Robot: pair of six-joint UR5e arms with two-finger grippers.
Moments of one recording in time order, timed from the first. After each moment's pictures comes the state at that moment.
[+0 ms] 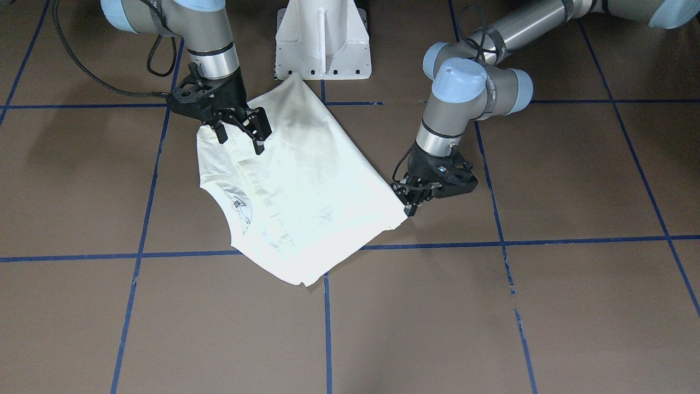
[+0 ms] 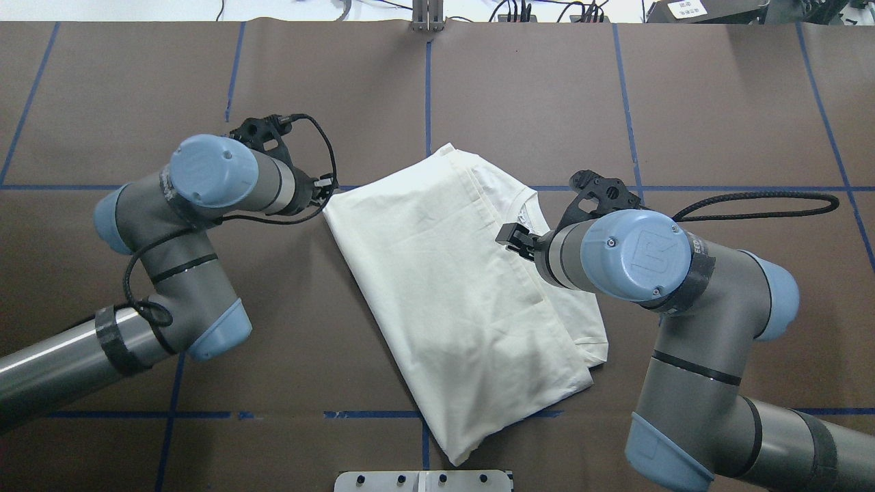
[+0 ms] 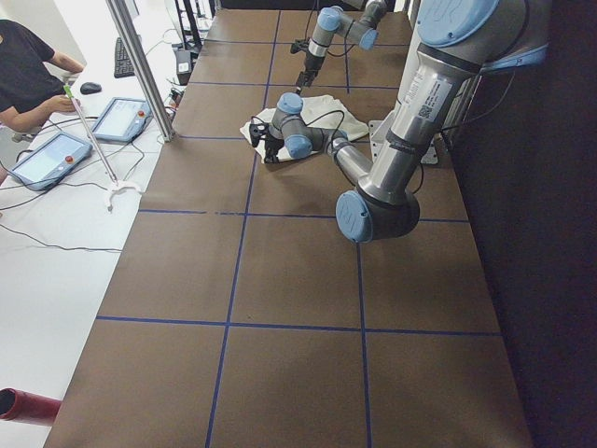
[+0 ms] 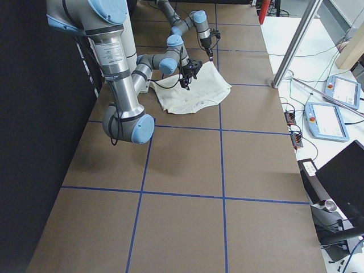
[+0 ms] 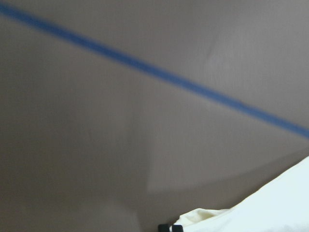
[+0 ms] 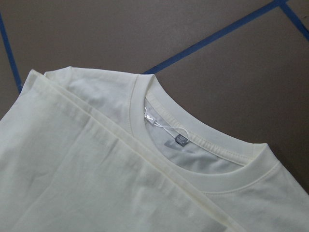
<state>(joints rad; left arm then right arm) -0.66 -2.15 -1.49 -2.06 -1.72 -1.49 0.46 -1.18 2.00 -1.50 1.60 1.75</state>
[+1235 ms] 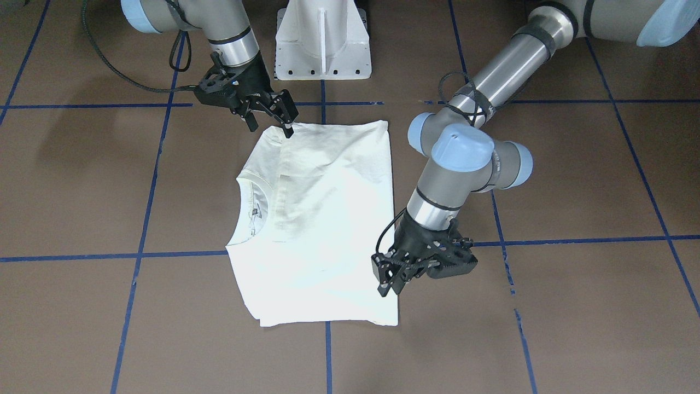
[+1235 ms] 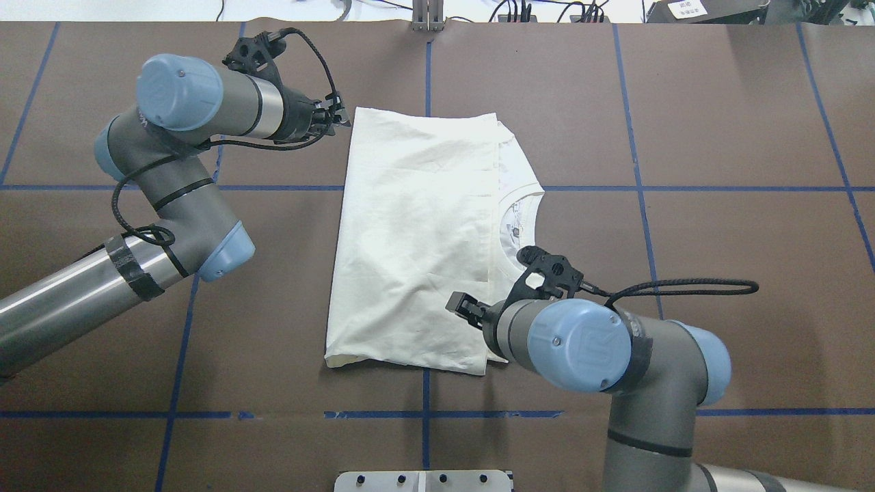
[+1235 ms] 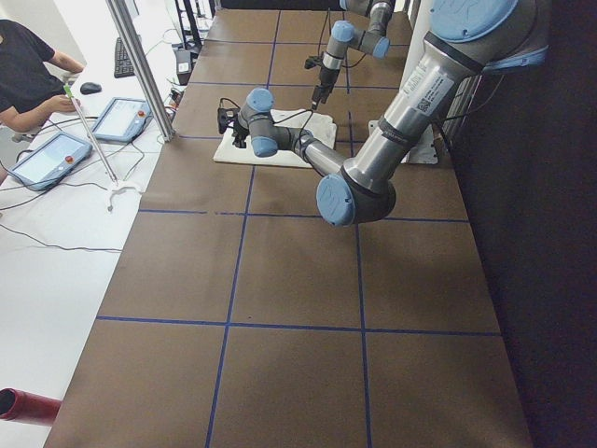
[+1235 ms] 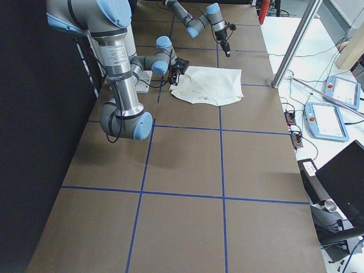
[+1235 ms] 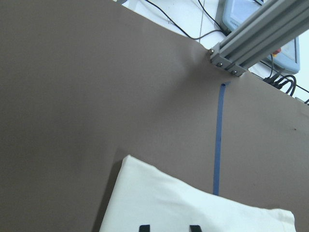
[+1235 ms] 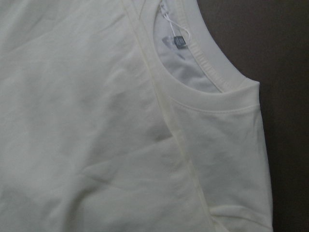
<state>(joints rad) -0.77 -2.20 -1.39 -2.39 -1.84 -1.48 0.25 -1.15 1.94 -1.40 1.51 1.89</state>
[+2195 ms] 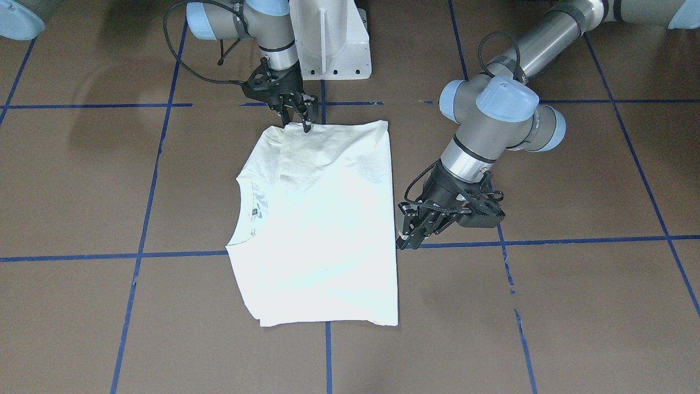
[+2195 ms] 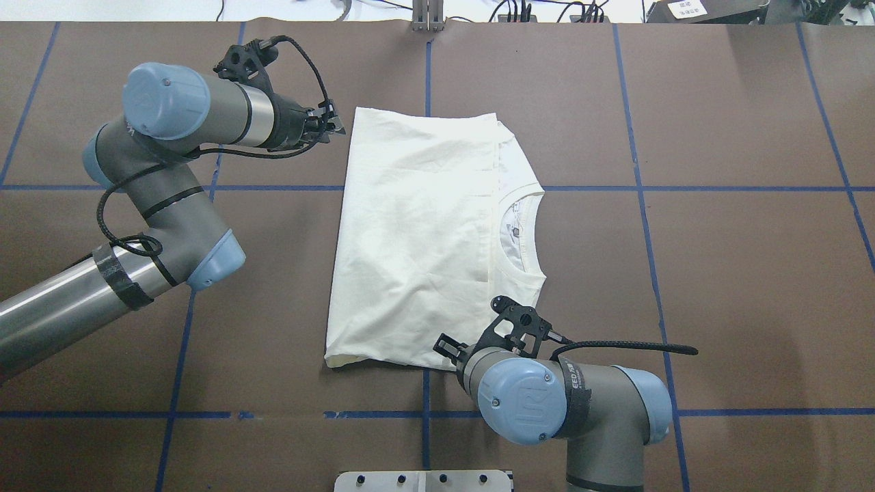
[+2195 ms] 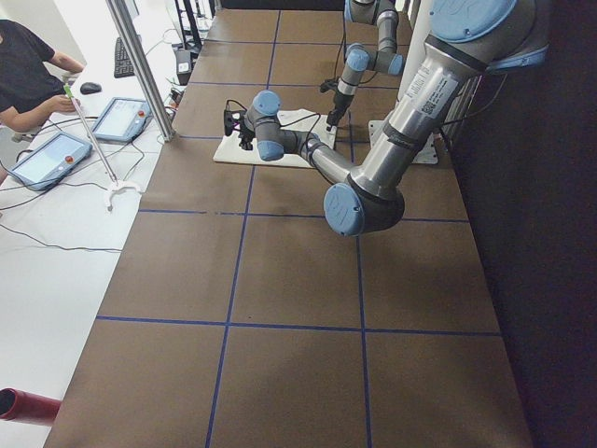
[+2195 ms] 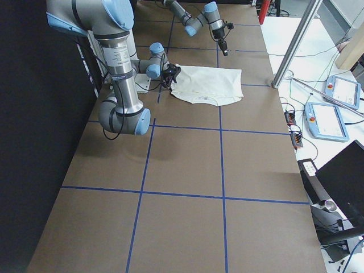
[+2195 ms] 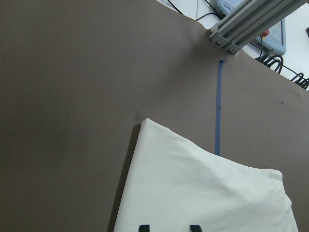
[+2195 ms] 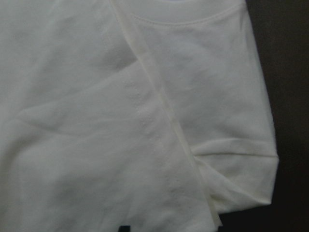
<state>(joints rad) -0.76 -2.18 -1.41 -2.39 -1.84 -1.48 0.17 -1.10 1.82 -1.40 1.43 2.00</state>
